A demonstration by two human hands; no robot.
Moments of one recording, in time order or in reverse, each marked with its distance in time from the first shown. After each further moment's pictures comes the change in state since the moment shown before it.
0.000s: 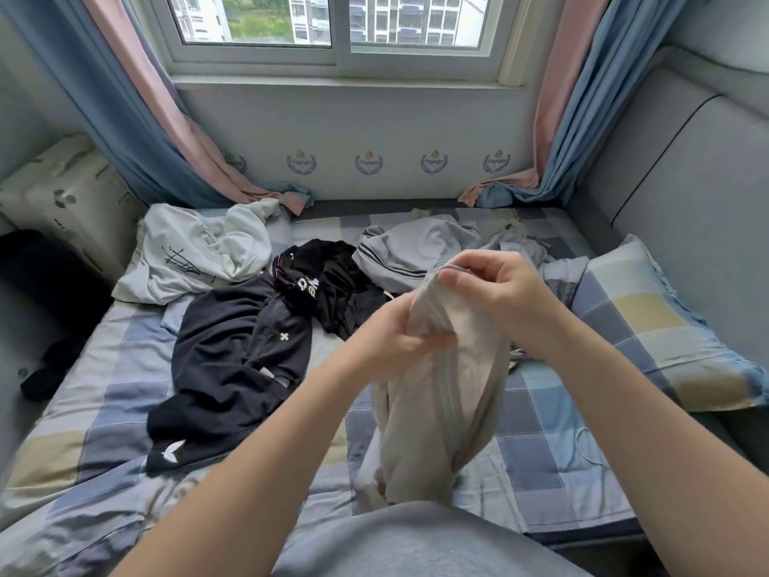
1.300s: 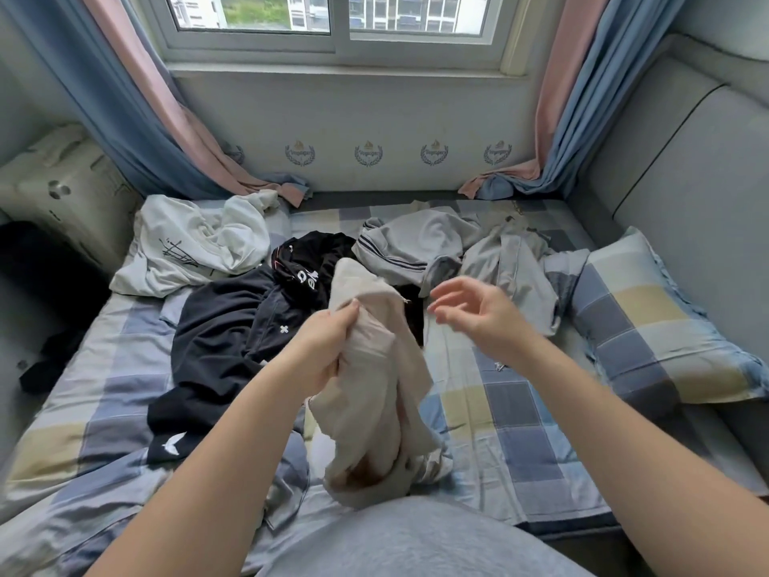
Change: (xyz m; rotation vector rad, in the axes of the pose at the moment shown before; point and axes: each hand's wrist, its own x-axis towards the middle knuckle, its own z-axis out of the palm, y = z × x) left_hand -0.025 -0.012 -0.038 -0.425 0.402 -0.673; right_hand -0.001 0.060 0.011 -0.159 -0.029 0.222
